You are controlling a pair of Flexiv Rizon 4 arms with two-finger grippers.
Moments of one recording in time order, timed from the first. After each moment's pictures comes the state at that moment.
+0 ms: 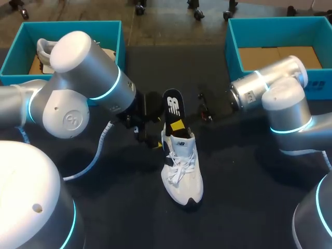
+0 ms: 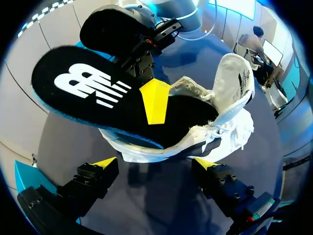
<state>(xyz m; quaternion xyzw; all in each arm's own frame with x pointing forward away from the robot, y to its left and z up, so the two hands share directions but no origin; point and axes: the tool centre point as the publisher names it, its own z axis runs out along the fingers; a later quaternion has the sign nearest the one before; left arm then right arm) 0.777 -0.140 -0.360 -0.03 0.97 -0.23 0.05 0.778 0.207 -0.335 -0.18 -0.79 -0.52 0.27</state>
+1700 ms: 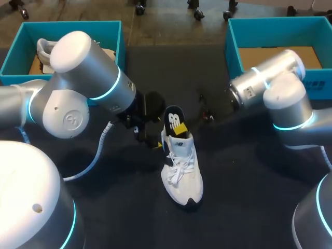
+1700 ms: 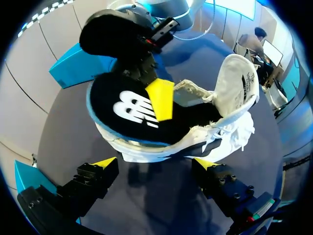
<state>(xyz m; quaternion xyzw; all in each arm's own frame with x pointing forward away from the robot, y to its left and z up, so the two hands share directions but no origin) 0.777 -0.140 -0.360 -0.03 0.97 -0.23 0.05 0.766 0.198 -0.345 -0.20 -0.80 -0.47 0.31</state>
